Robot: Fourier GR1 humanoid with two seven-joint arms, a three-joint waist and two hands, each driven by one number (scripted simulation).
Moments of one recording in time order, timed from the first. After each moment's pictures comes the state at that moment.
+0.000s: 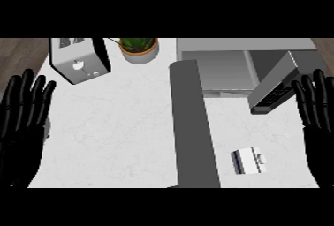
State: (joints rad) left arm 0.00 0.07 0.01 -2.10 0.03 -0.02 0.03; right arm 0.00 -0.09 0.00 -2.10 0.00 0.03 -0.01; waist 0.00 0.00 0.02
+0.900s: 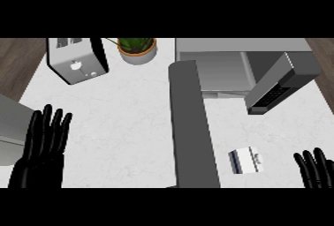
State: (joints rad) left arm 0.26 0.01 -0.09 -2.02 0.19 0.02 -0.13; right arm 0.60 -0.05 0.14 -2.30 0.03 0.12 -0.17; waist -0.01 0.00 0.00
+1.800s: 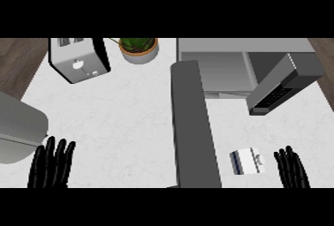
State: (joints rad) left arm 0.50 0.01 -0.19 -2.02 0.18 -0.04 -0.35; right arm 0.54 -0.01 0.07 -1.88 0.03 0.10 -0.43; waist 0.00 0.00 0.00
